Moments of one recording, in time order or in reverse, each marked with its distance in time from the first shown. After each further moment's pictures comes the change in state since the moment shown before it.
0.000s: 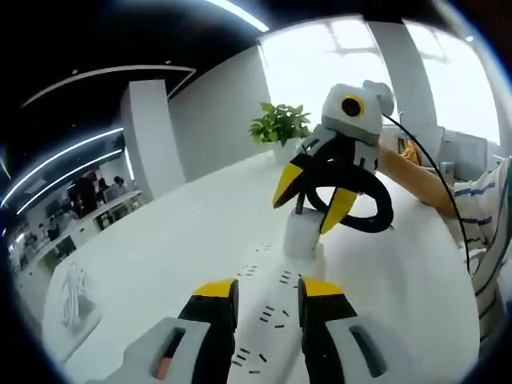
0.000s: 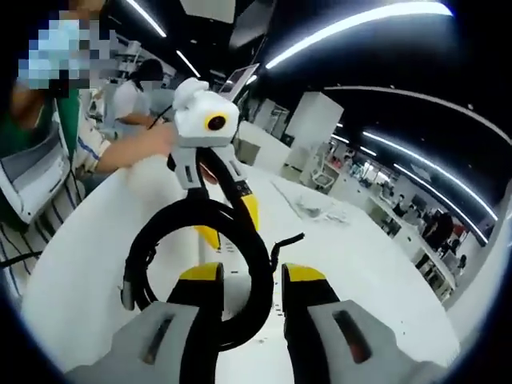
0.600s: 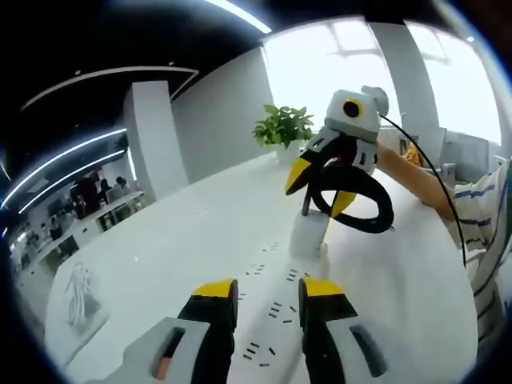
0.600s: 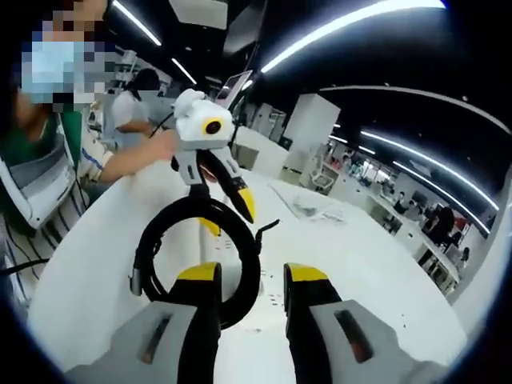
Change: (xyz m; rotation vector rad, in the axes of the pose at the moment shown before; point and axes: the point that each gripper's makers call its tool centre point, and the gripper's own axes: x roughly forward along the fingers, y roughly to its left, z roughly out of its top) left arm -0.008 0.000 -0.001 -0.001 -0.003 0.011; right arm -0.020 -0.005 -0.002 0.035 -0.020 -0.001
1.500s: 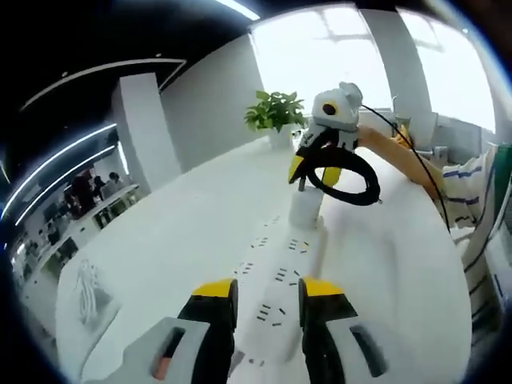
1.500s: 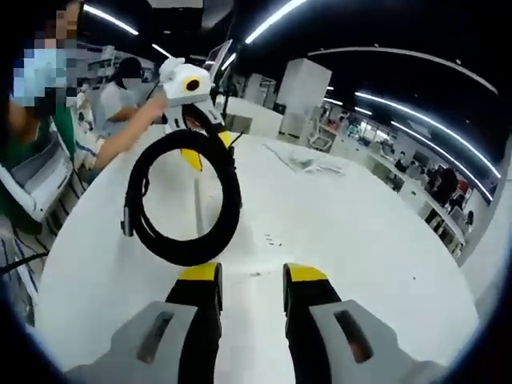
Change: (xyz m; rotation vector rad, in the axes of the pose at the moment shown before) left arm -0.021 0.003 -0.026 0.061 0.131 -0.025; right arm -0.013 0.002 -0.061 0.112 0.196 0.048
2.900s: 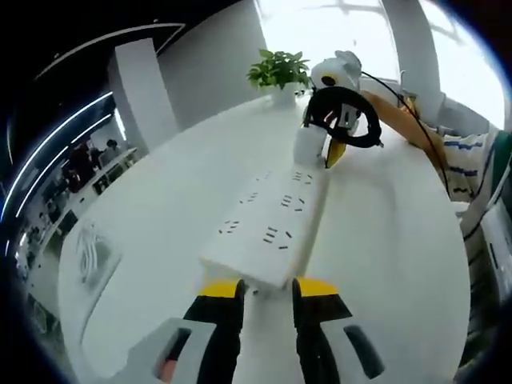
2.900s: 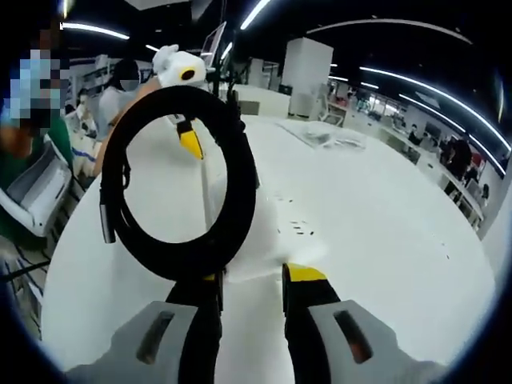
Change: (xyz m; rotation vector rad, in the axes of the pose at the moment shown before) left arm -0.022 0.008 -0.055 -0.043 0.193 0.001; right arm 0.033 0.018 -0.016 0.113 0.060 0.075
